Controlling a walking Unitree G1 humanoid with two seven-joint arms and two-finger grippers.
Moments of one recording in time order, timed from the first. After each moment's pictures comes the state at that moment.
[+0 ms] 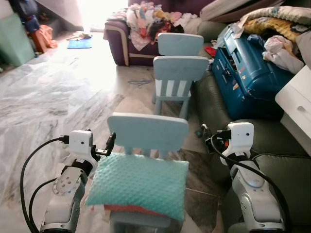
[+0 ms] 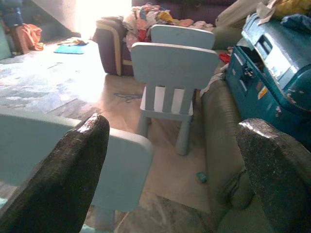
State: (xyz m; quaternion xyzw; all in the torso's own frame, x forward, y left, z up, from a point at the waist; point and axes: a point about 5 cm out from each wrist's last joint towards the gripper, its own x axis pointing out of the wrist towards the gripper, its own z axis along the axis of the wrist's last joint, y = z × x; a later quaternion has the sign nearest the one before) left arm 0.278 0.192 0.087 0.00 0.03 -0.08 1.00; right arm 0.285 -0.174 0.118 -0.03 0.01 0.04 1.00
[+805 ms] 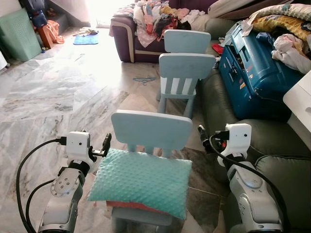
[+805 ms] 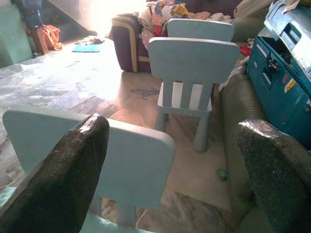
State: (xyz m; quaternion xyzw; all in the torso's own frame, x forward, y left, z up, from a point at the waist) left arm 0.276 0.199 0.084 0.02 0.04 -0.05 1.00; right arm 0.283 -0.167 0.118 0.00 0.02 0.06 1.00
